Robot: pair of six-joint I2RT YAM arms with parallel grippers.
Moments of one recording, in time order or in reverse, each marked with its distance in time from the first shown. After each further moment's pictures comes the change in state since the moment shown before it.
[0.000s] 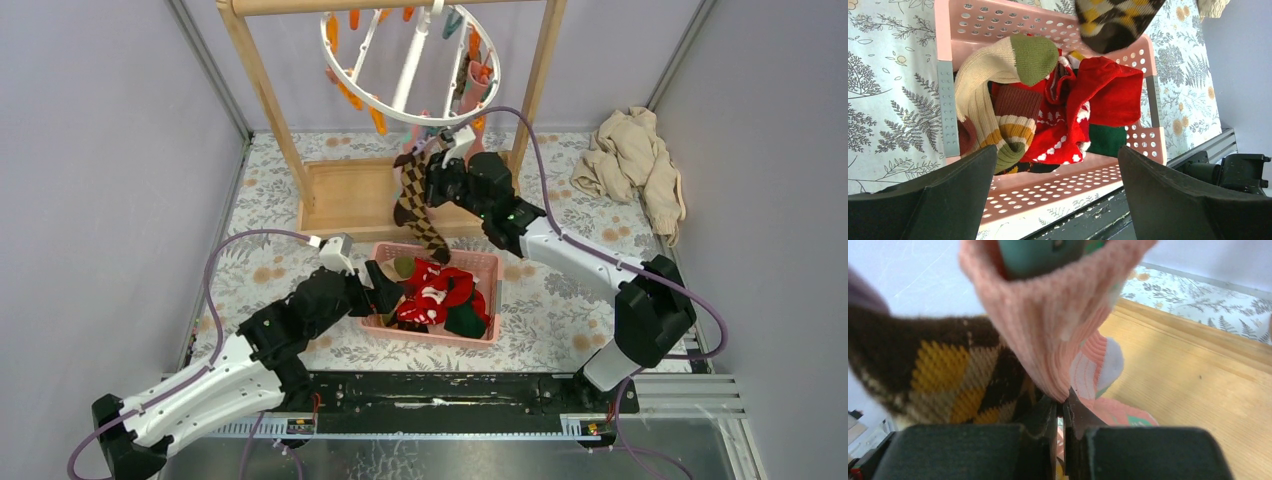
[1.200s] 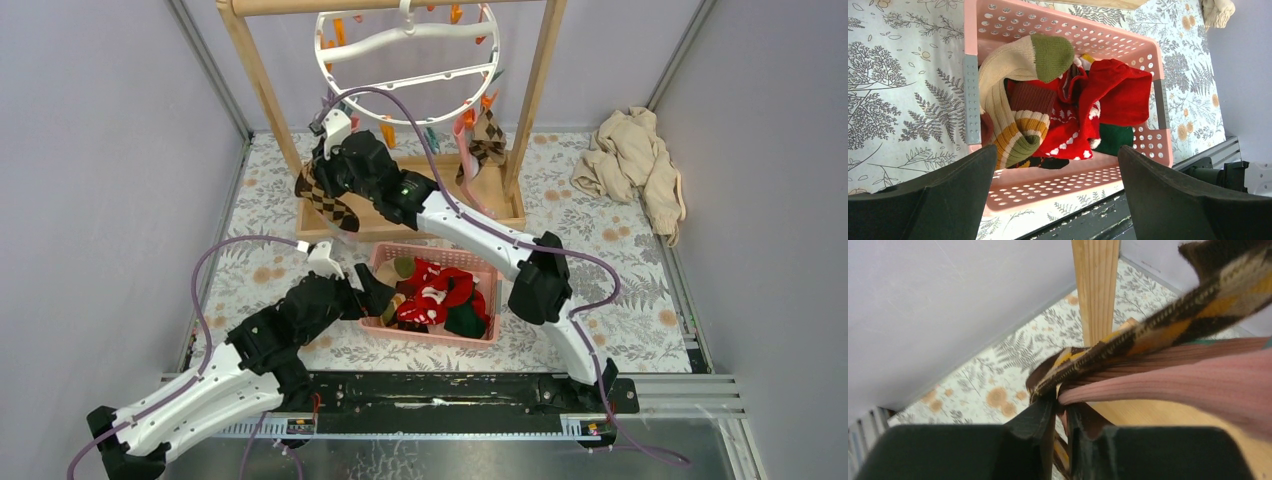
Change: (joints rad) left arm 0.000 -0.098 -0.010 -0.082 -0.045 -0.010; right arm 0.303 0.656 1.083 -0.512 0.206 -0.201
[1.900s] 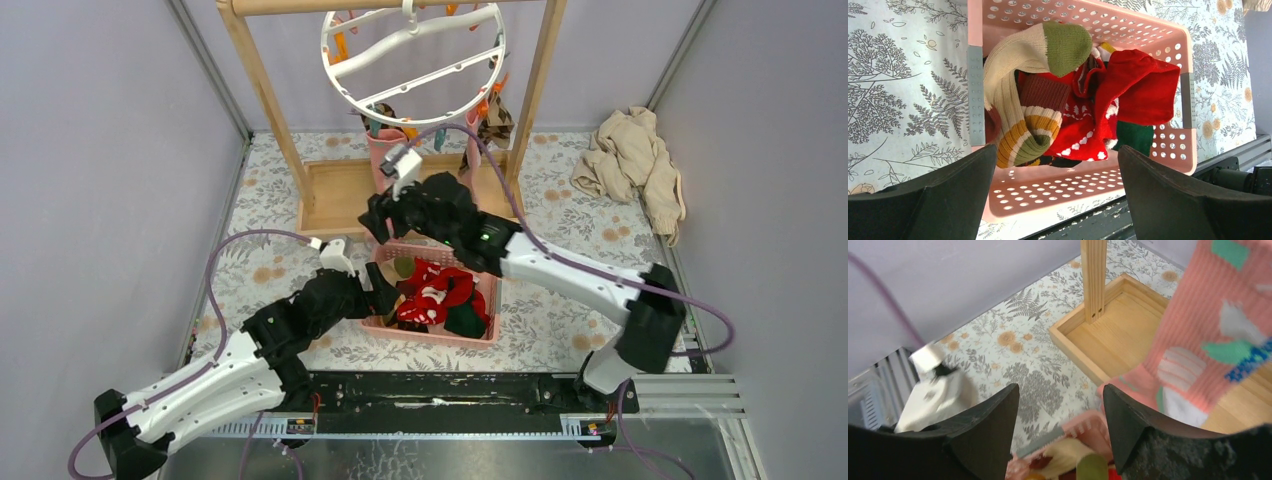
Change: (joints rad) left arm 0.000 0.122 0.013 0.008 -0.002 0.000; right arm 0.005 -0.595 -0.840 0.235 -0.014 -0.023
